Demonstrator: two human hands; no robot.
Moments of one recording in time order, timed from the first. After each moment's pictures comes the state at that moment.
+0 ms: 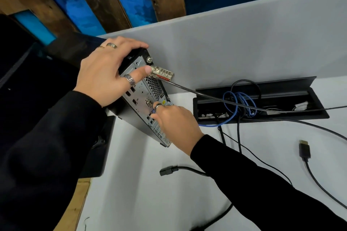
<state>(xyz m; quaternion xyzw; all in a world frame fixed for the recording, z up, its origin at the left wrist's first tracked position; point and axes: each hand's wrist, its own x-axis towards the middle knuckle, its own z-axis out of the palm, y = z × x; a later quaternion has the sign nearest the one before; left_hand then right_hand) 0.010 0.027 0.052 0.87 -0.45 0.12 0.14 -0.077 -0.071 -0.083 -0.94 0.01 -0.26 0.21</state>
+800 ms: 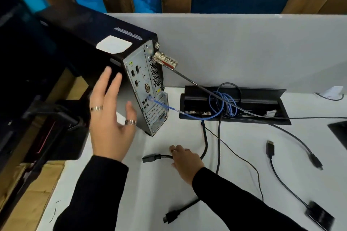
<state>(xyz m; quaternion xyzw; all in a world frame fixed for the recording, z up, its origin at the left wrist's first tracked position) -0.076 0.072 -0.049 0.84 -0.29 0.28 0.36 -0.171 -0.064 -0.205 -0.98 0.07 0.13 0.14</state>
